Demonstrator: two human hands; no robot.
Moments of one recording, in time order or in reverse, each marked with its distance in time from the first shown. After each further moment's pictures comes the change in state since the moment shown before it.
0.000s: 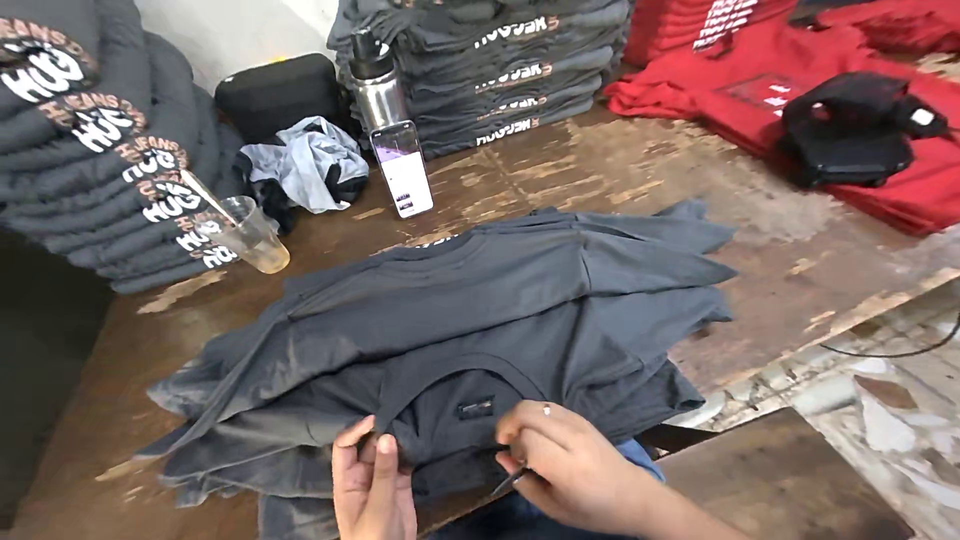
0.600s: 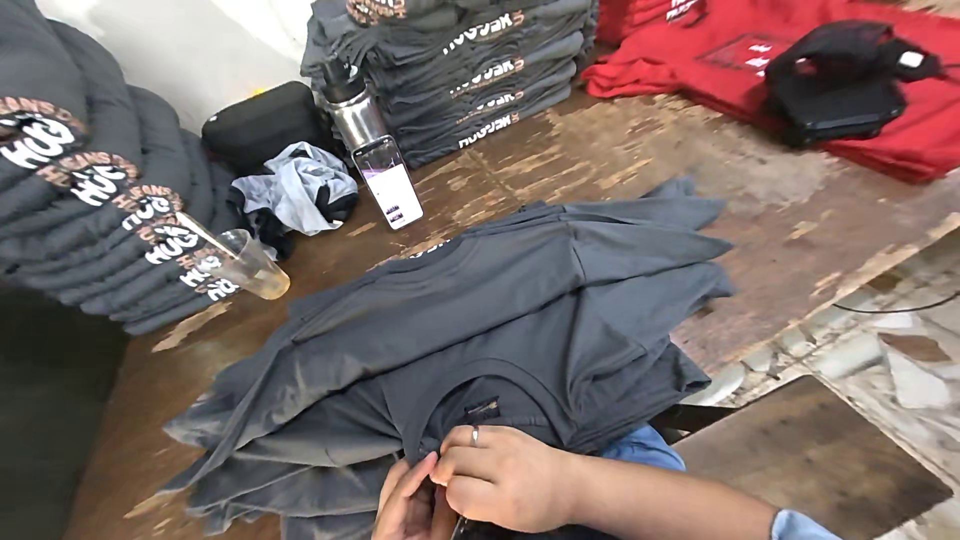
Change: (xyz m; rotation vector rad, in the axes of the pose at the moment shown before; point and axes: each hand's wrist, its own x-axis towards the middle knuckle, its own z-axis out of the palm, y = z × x) left_hand -0.024 -0.013 -0.010 0.318 -0.227 0.234; right_hand 0.037 -0.011 0.049 0.182 0.015 -0.264
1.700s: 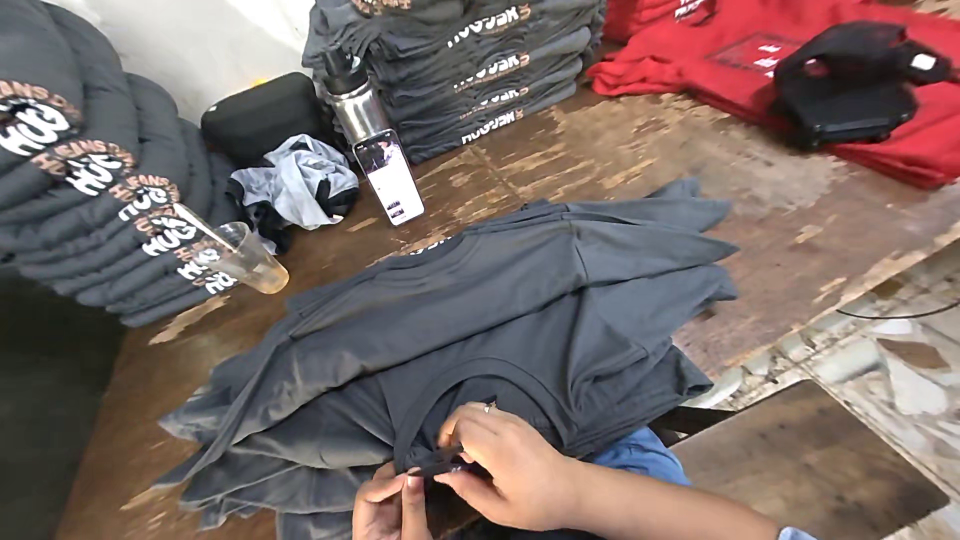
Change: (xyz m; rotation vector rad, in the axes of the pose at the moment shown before) left_hand 0.002 -0.004 0.000 -0.019 0.199 0.000; right_hand -0.004 -0.003 0.000 0.045 0.017 0.402
